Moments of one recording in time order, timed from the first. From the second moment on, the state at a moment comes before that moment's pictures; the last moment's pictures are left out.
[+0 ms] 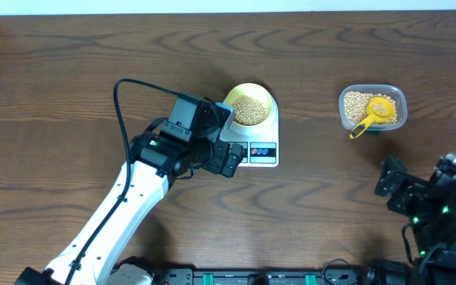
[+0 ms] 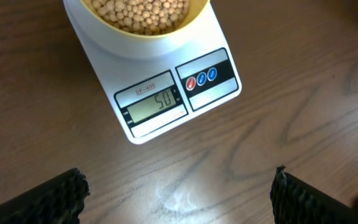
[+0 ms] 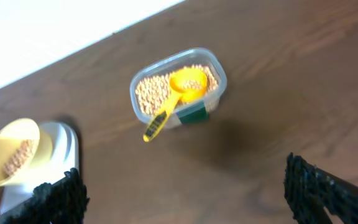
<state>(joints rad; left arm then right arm) -0.44 1.34 1.05 -0.78 0.26 -0.06 -0.18 0.40 0.64 -0.72 -0.05 0.27</state>
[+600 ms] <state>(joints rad) -0.44 1.34 1.05 -0.78 0.26 -0.06 -0.11 0.05 0.13 -0.20 -0.07 -0.02</state>
